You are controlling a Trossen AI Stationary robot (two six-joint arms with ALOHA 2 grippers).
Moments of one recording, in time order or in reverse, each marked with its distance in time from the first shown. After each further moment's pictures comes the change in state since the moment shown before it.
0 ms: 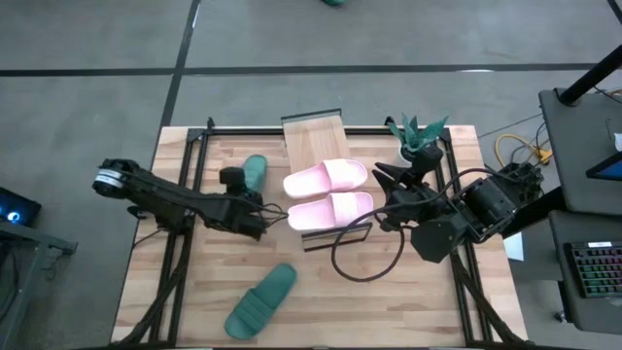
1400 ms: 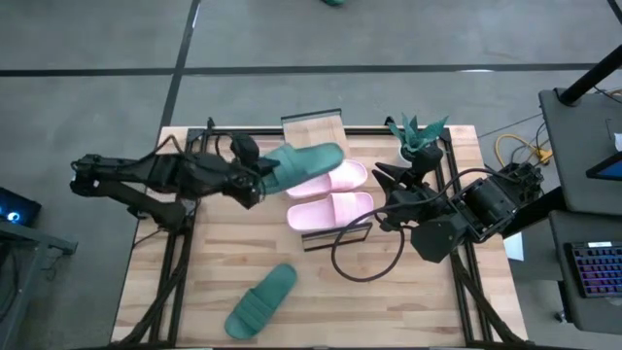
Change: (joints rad) left arm 0.082 -0.265 0.408 0.628 0.369 1.432; right arm 0.000 0.000 0.000 0.002 0.000 0.008
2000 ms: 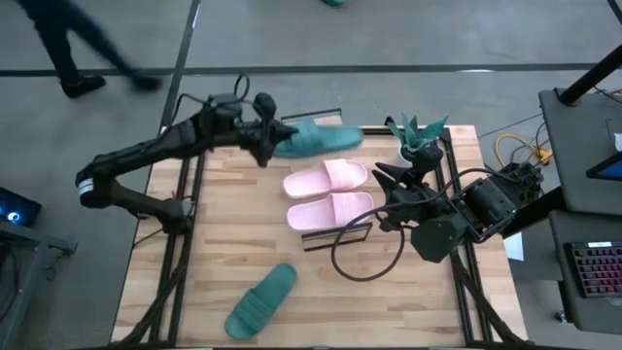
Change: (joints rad) left arm 0.527 0.104 -0.039 0.265 0.706 0.150; right arm 0.000 0.000 0.000 0.000 -0.001 0.025
